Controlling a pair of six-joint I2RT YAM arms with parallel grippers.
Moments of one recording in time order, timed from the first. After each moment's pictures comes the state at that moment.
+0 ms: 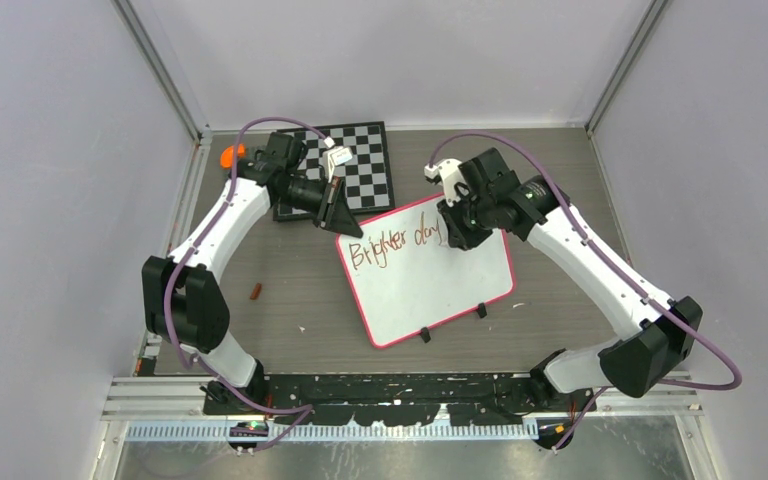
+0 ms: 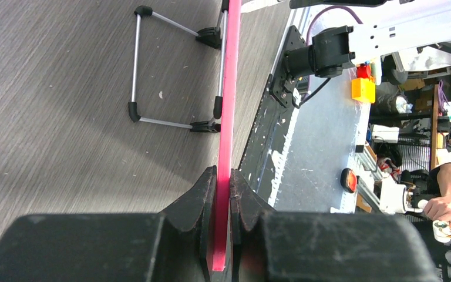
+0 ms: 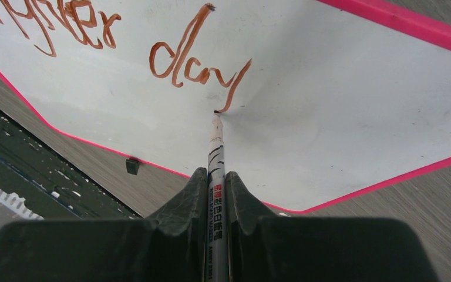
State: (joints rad) left arm -0.28 1.62 1.44 -0.89 1.06 0.16; right arm 0.58 1.38 1.43 -1.01 -0.09 -0.10
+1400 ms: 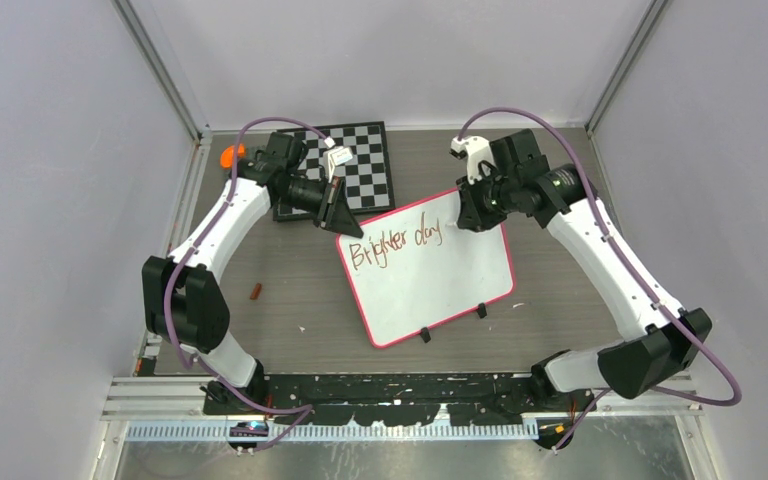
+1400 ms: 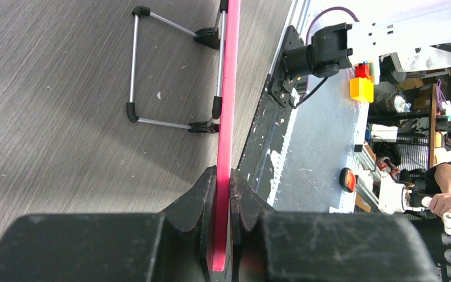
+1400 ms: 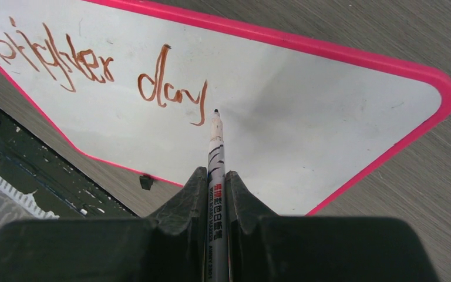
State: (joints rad) left arm -0.28 1.62 1.44 -0.89 1.07 0.16; right arm 0.43 1.36 1.50 -1.01 -0.24 -0.08
